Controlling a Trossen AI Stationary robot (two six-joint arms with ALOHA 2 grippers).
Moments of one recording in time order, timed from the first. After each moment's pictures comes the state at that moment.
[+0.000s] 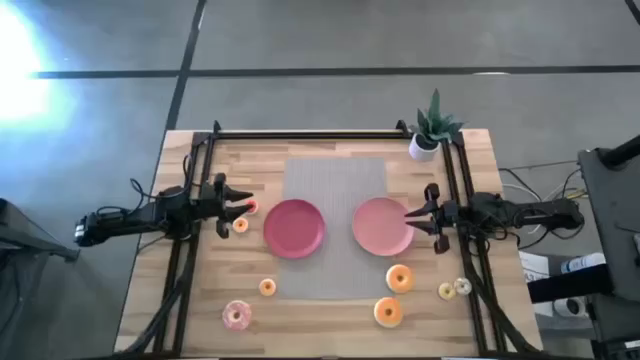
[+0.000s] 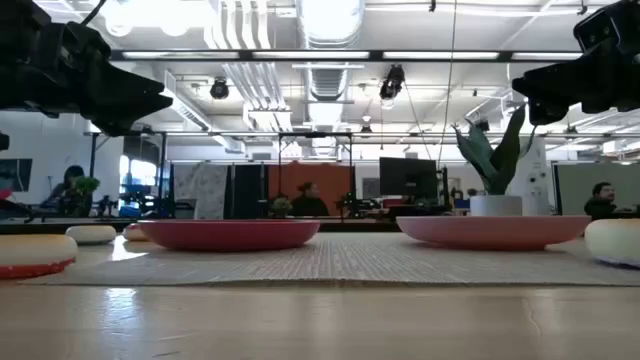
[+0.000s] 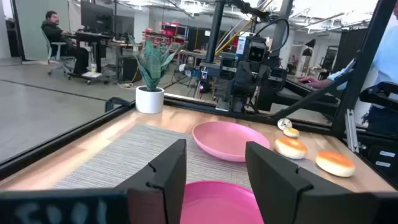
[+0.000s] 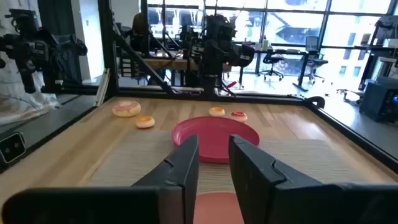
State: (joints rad) left arm 0.13 0.05 0.01 0.03 -0.05 -0.13; right arm 0.08 0.02 0.01 0.01 0.02 0.00
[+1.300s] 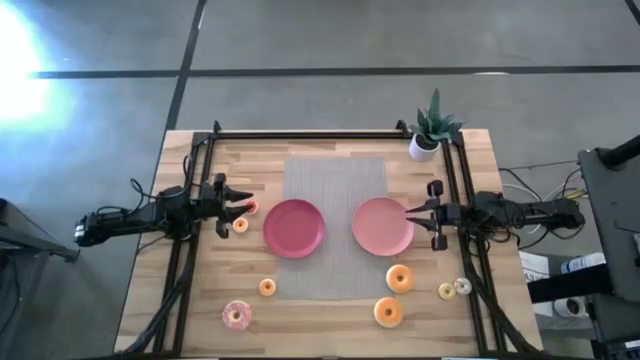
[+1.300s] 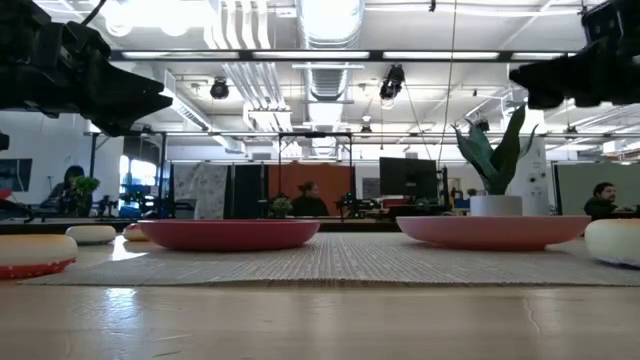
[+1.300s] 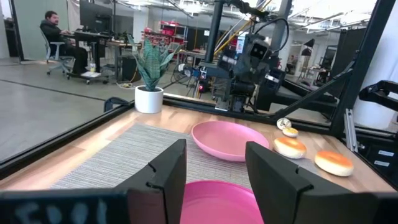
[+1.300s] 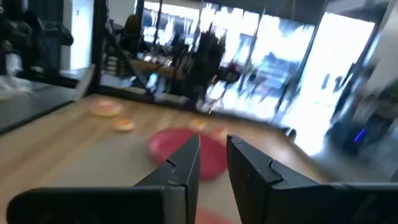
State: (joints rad) left arm 0.13 0.05 0.01 0.03 -0.05 -0.13; right arm 0.08 0.03 0.01 0.11 0.05 -0.22
